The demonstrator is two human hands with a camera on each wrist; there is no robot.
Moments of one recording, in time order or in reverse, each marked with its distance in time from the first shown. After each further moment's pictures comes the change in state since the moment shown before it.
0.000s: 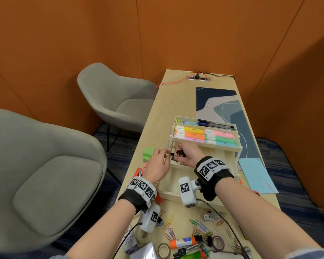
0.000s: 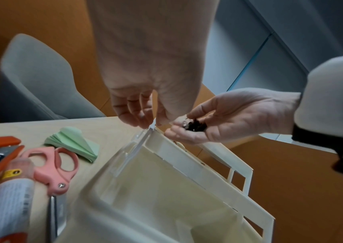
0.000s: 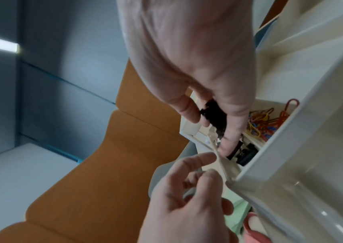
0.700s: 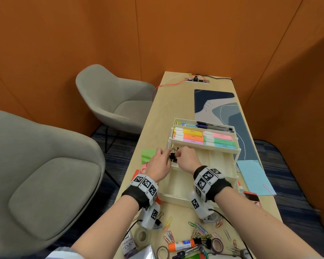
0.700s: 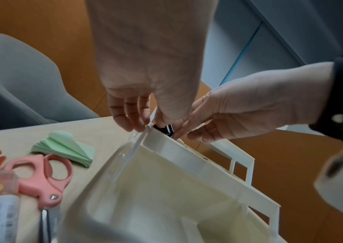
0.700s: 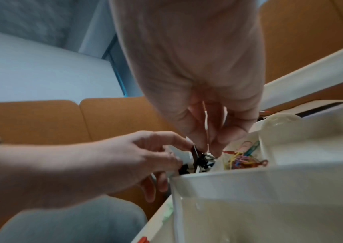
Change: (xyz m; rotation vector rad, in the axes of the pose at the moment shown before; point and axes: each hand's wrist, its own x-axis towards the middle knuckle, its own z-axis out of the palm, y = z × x) left_hand 0.008 0.010 -0.003 0.117 -0.113 -0.008; right_hand -0.007 0.016 -0.006 -0.994 0.132 -0.417
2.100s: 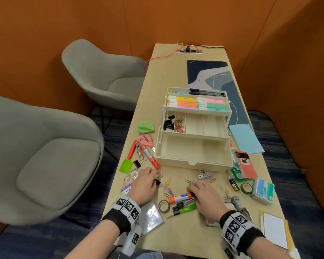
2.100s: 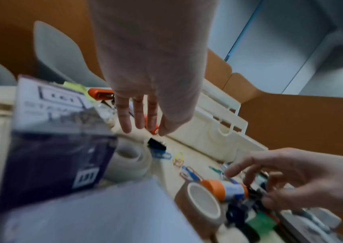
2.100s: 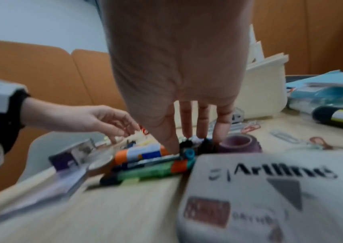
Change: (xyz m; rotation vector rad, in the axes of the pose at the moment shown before) left_hand -0.153 -0.062 0.062 0.120 -0.169 0.074; right_hand -0.187 0.146 0.084 -0.378 -0.181 -0.259
